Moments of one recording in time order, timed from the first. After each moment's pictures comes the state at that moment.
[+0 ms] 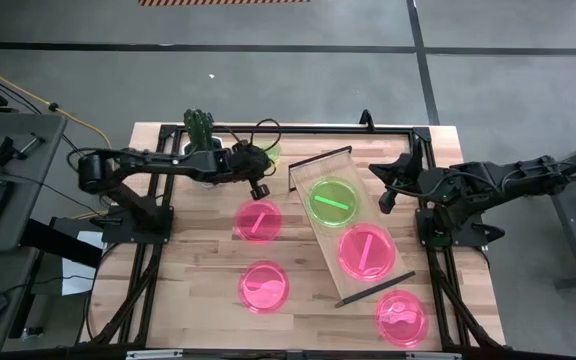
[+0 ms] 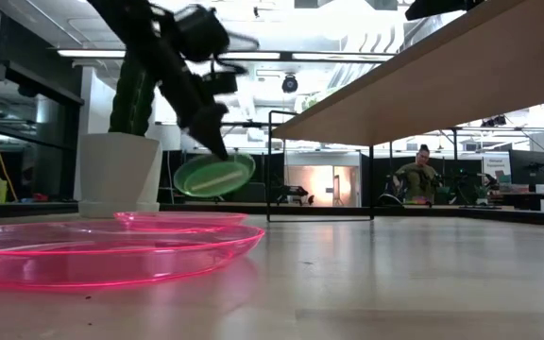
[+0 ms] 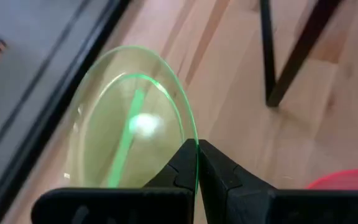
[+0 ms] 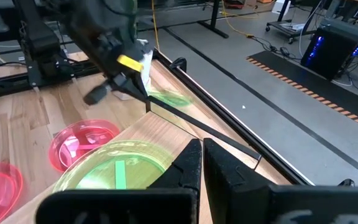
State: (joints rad) left arm 0.29 1.52 0.92 -0.26 -0.30 0.06; right arm 0.23 0.83 0.97 -0.65 0.75 0.31
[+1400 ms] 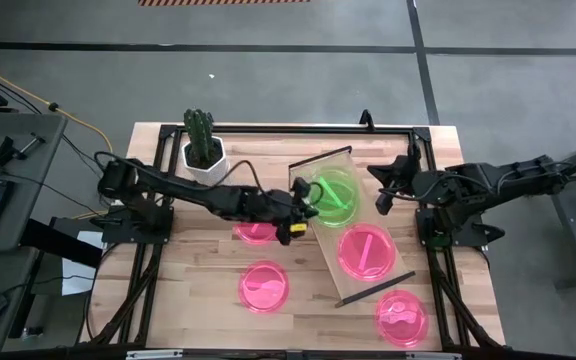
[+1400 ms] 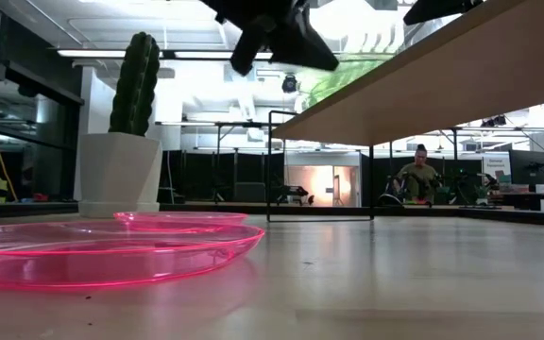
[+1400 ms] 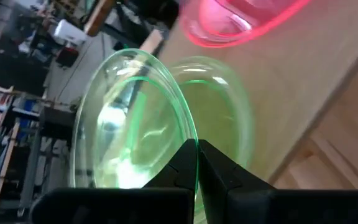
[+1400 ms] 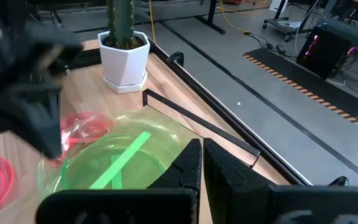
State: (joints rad) left arm -0.13 1.72 1.25 -0.05 -0.29 0.81; right arm 0.23 0.85 0.97 -0.67 0.76 0.31
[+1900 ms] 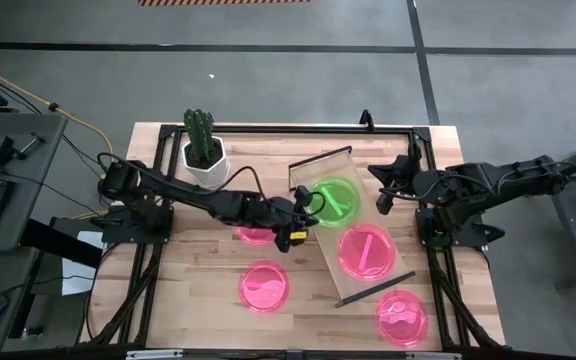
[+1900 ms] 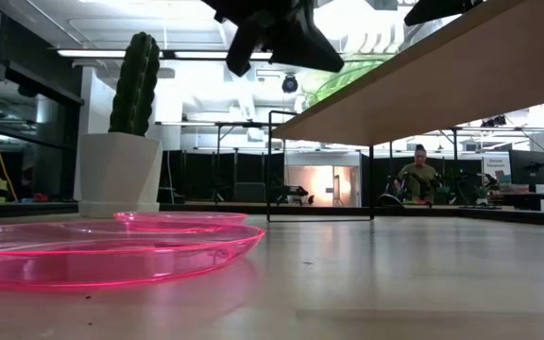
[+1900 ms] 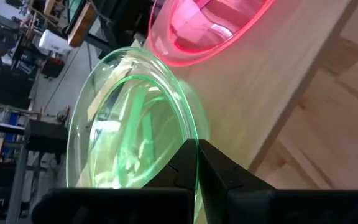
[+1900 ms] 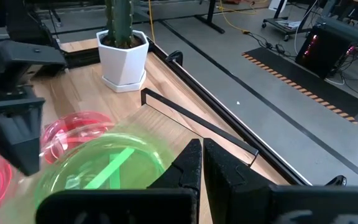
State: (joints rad) left arm -0.15 1.75 1.26 -0.05 -0.26 0.82; right arm 0.23 0.85 0.97 -0.67 0.76 0.31
